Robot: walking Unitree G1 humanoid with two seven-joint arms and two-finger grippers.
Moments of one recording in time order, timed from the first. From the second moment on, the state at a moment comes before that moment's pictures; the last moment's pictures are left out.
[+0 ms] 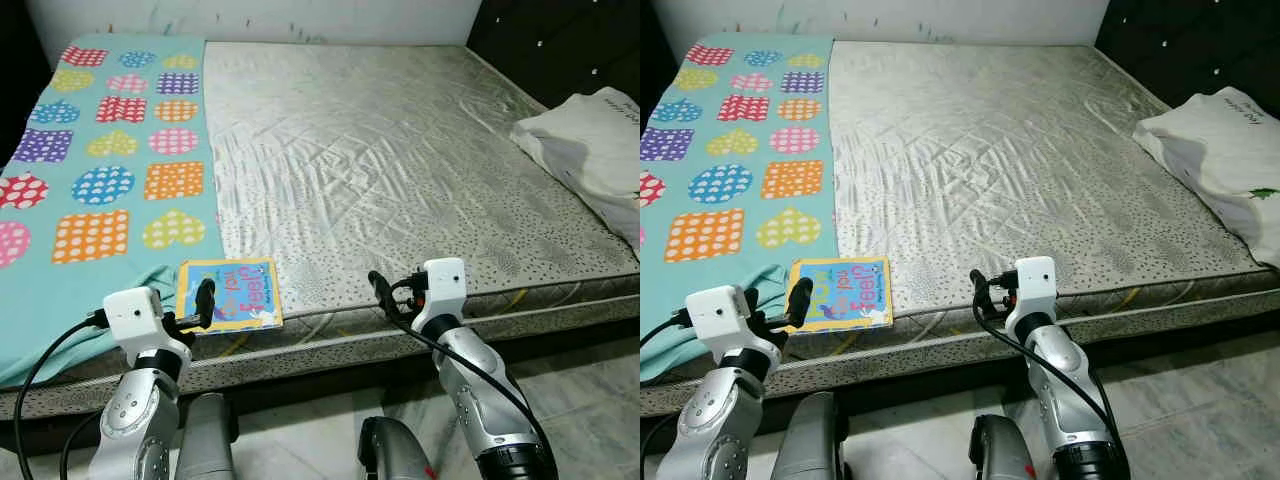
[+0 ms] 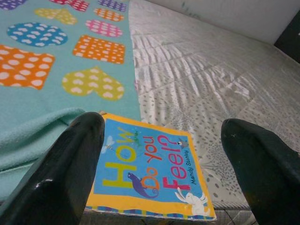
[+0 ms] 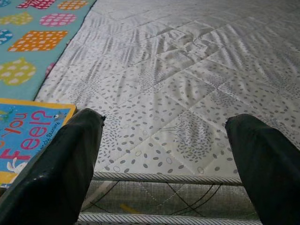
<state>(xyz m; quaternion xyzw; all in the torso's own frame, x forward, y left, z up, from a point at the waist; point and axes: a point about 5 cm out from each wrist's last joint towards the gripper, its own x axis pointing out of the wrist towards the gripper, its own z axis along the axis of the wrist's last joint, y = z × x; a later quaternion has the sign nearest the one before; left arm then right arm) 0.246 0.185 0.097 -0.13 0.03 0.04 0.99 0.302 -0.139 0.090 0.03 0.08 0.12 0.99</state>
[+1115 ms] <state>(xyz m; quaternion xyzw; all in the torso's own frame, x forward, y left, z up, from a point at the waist) 0.250 0.181 0.103 -0.13 0.02 0.02 0.99 0.301 -0.149 0.089 0.02 0.08 0.11 0.99</state>
